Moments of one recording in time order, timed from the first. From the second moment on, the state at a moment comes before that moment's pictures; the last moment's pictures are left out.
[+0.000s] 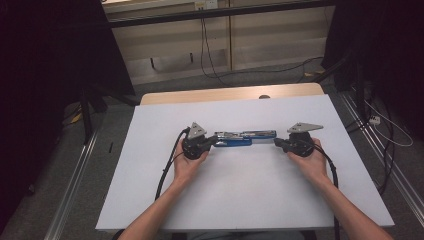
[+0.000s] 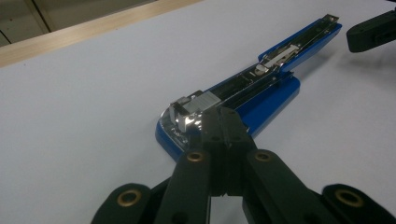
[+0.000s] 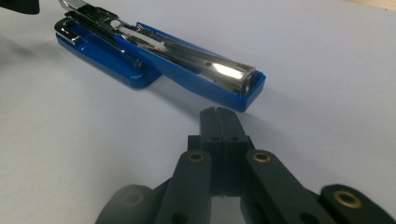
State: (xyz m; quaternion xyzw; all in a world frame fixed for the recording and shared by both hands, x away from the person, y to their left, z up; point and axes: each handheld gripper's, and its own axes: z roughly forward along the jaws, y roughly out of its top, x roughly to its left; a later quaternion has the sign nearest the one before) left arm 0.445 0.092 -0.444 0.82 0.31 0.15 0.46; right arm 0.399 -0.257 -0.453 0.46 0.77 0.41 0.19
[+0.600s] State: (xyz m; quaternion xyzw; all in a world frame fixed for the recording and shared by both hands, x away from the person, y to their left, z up) left arm 0.452 0.087 -0.452 0.83 0.32 0.15 0.44; right arm 0.405 -0.254 -0.457 0.47 0.77 0.39 0.17
